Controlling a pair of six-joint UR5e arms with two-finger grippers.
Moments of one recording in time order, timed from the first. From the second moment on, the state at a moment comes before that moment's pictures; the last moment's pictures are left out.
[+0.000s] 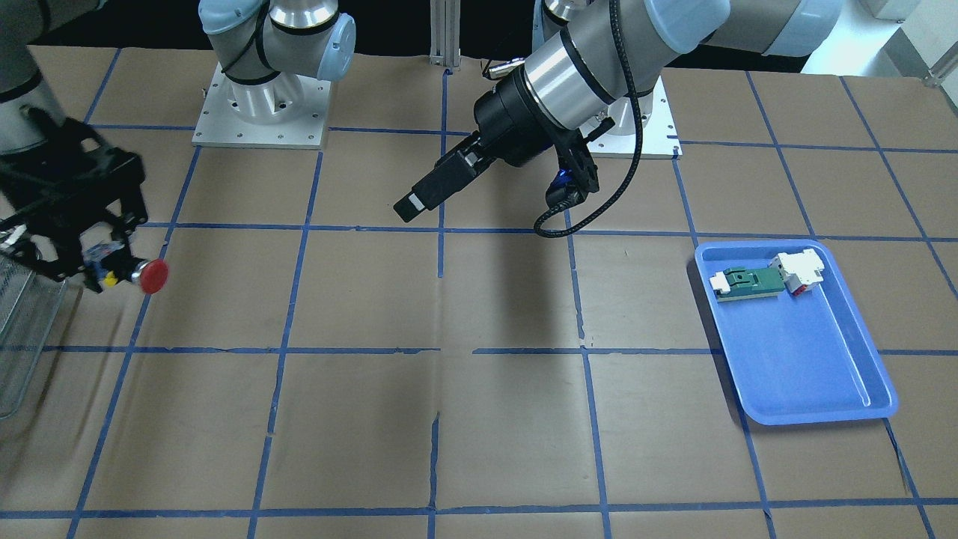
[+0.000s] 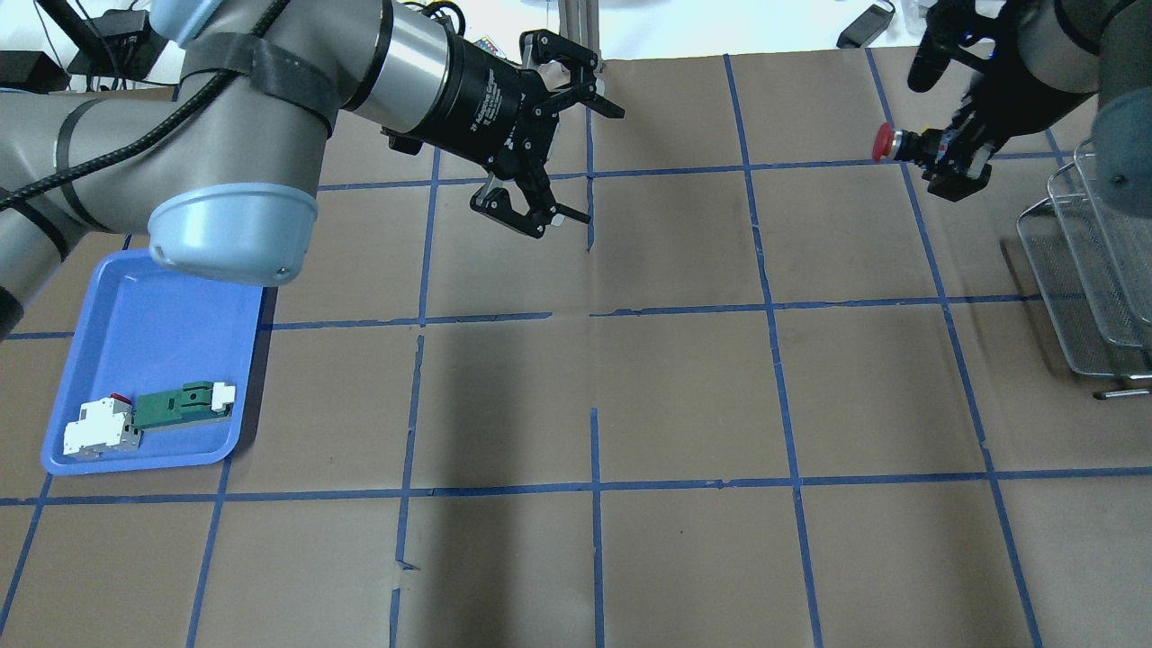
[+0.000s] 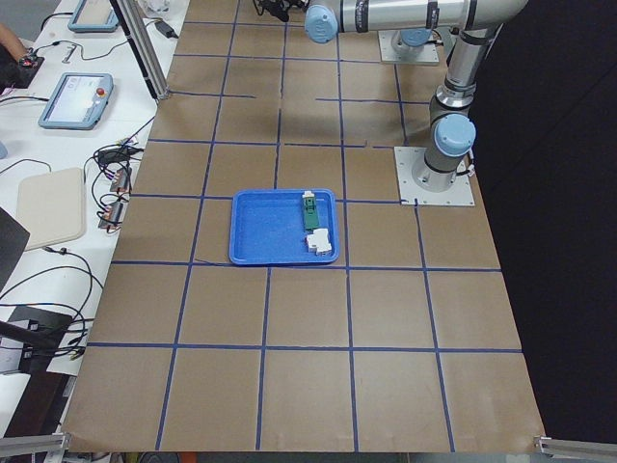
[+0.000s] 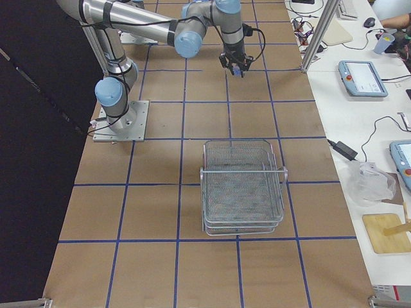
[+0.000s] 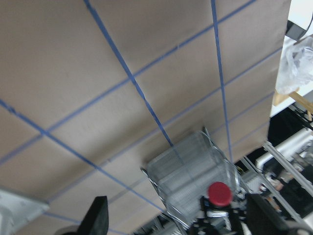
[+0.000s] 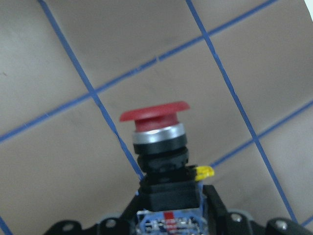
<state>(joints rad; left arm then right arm) -1.73 -1.65 -1.68 -1.13 0.90 -1.16 1.28 -1.52 1.73 -2.02 -1.53 -1.34</state>
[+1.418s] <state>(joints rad) -1.71 -1.63 -1.46 -1.64 1.59 0.01 0.84 -1.30 1.68 -2.13 -1.61 -1.54</state>
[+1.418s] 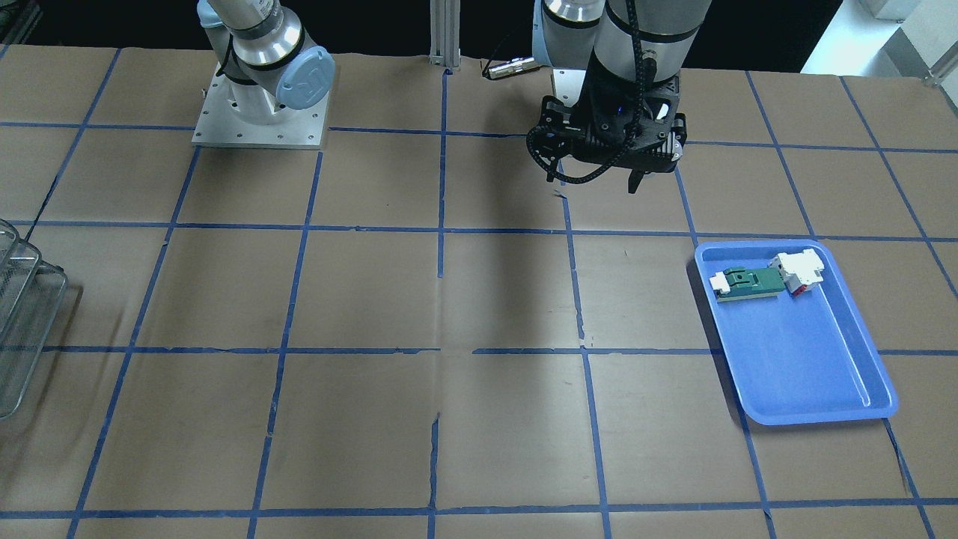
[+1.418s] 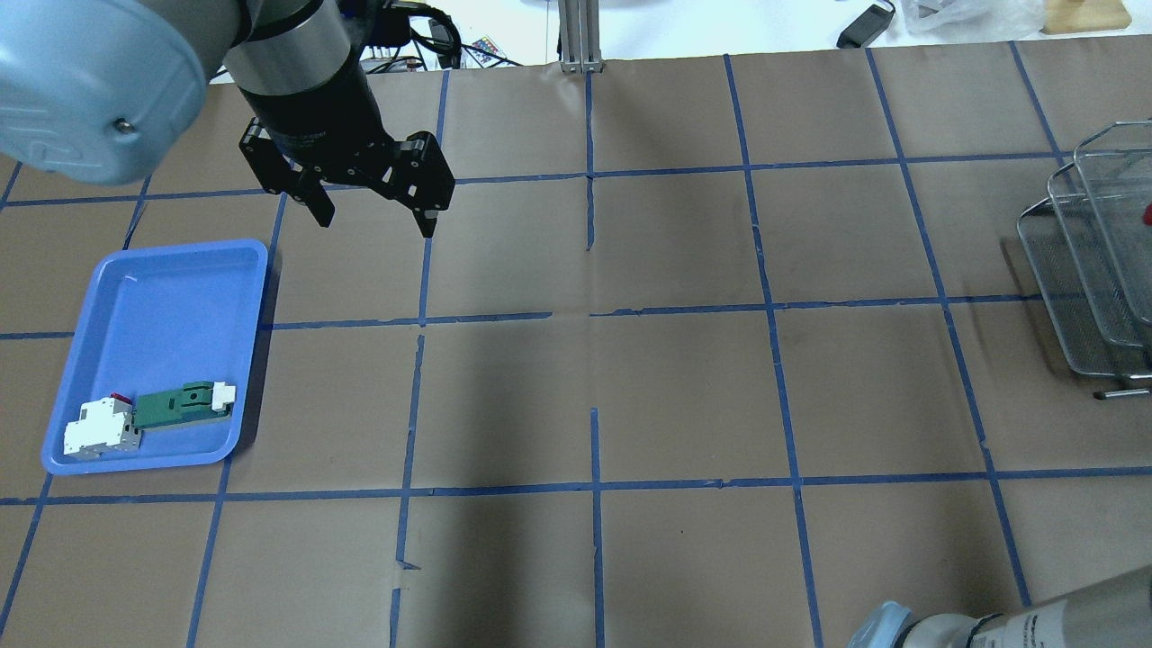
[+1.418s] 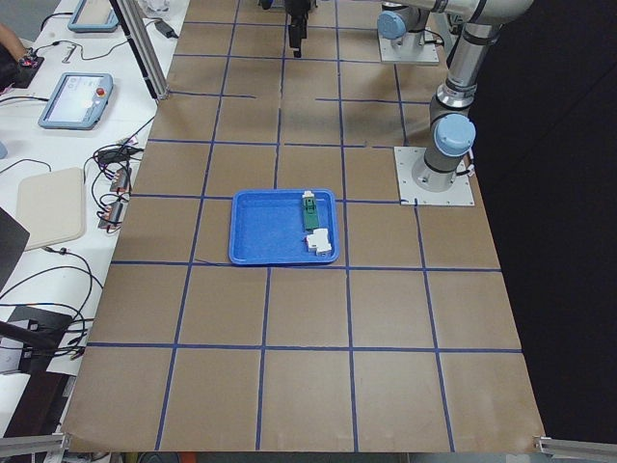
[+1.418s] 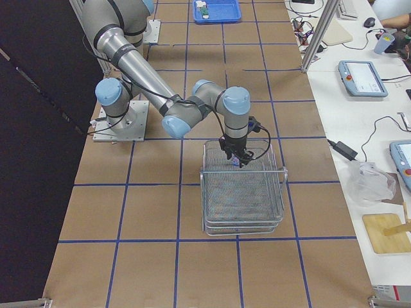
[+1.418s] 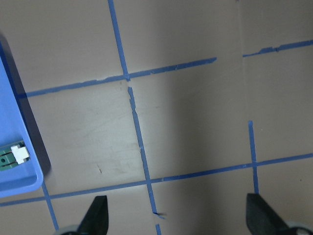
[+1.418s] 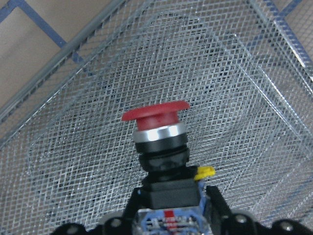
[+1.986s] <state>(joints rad) -1.65 -1.62 -1.47 -1.60 1.58 0.01 1.07 -1.45 1.67 -1.92 -1.65 -1.10</state>
